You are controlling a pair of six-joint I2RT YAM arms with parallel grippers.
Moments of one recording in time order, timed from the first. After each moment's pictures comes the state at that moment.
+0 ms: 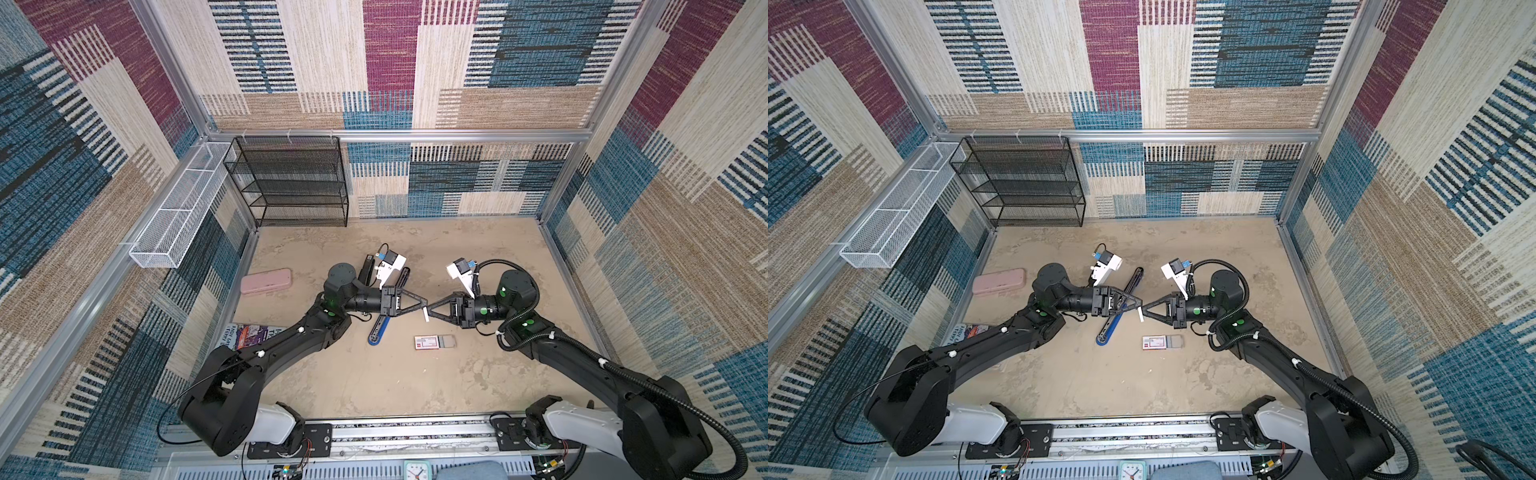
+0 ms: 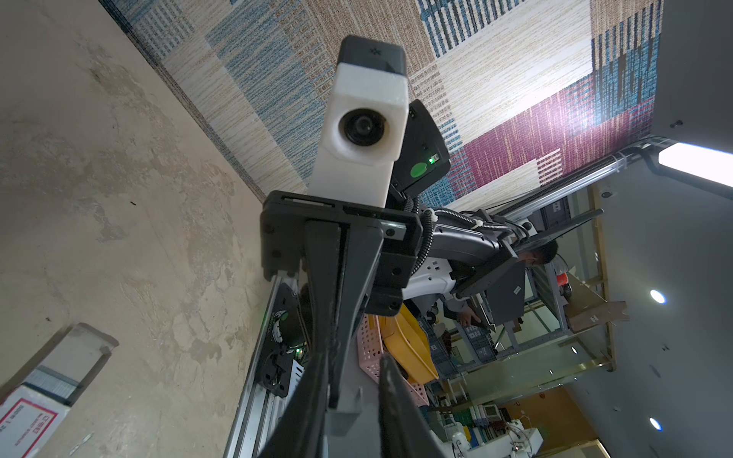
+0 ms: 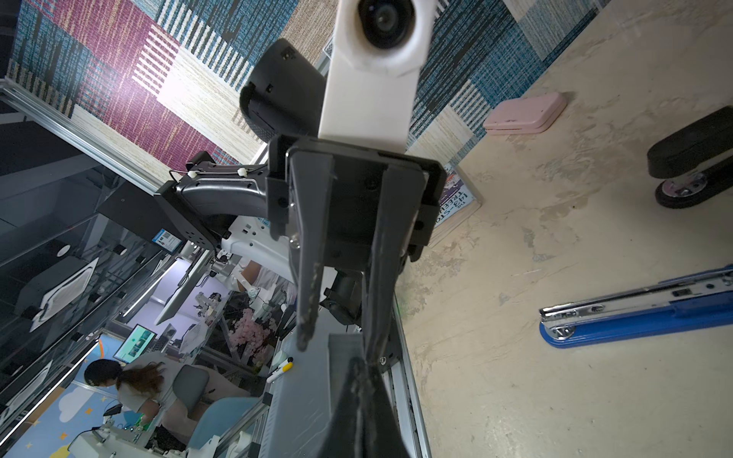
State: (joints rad) left arm -0.59 1.40 0.78 0.65 1.08 -1.03; right arm 0.44 1.16 0.61 0.47 -1.12 0.78
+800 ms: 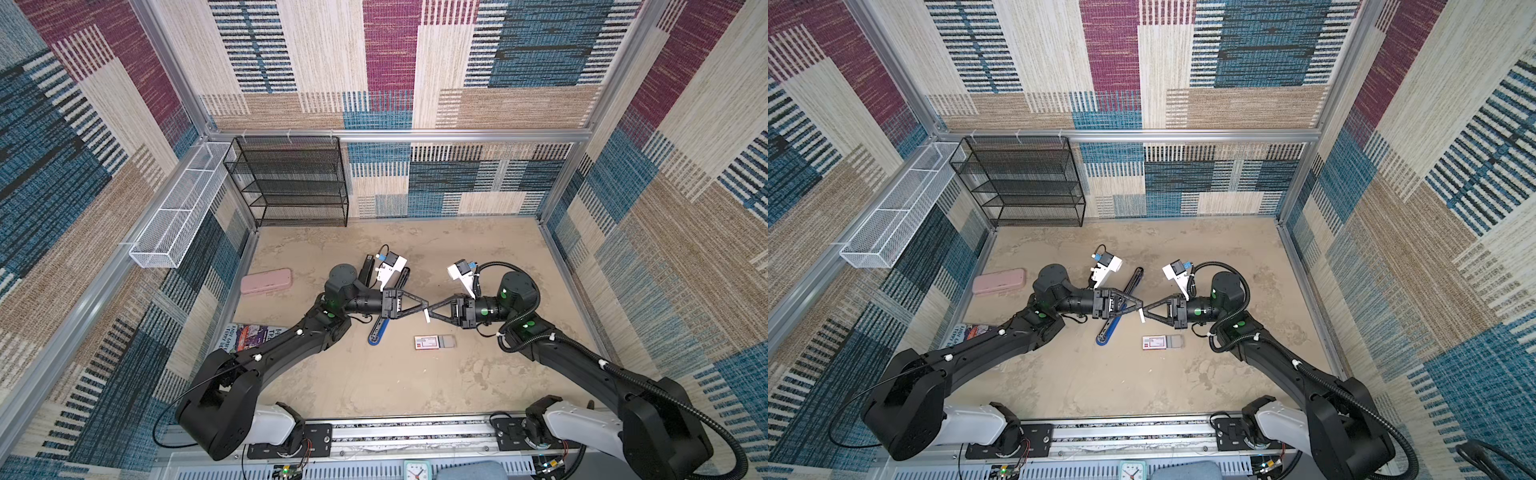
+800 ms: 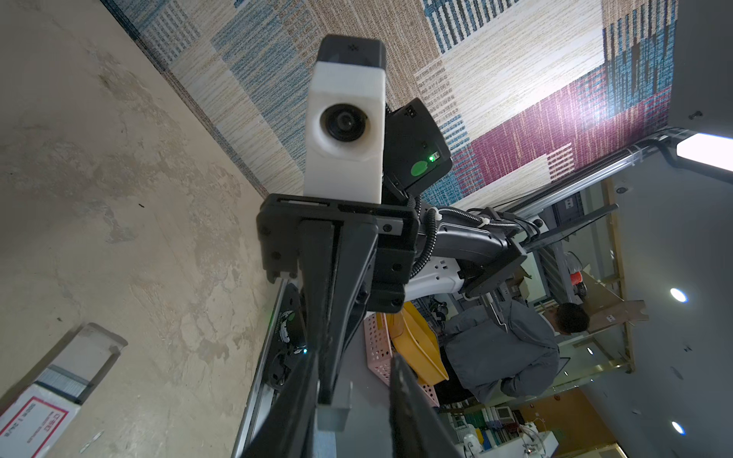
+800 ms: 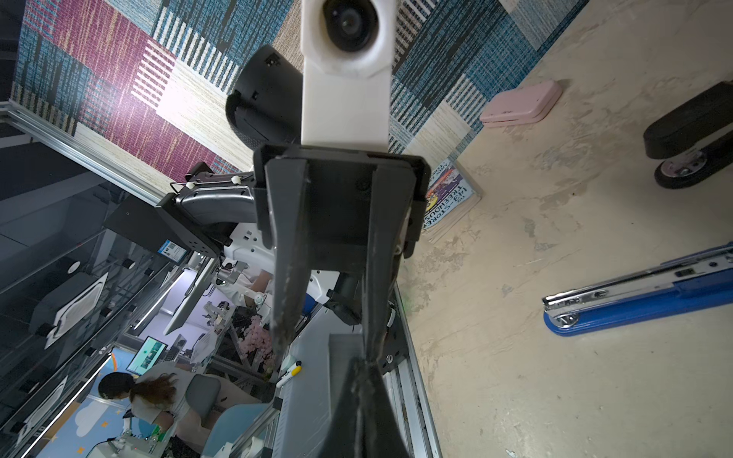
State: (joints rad) left arm -0.60 1.38 0.78 0.58 1.05 -0.96; right arm 0.43 1.15 0.59 0.48 -1.12 0.83
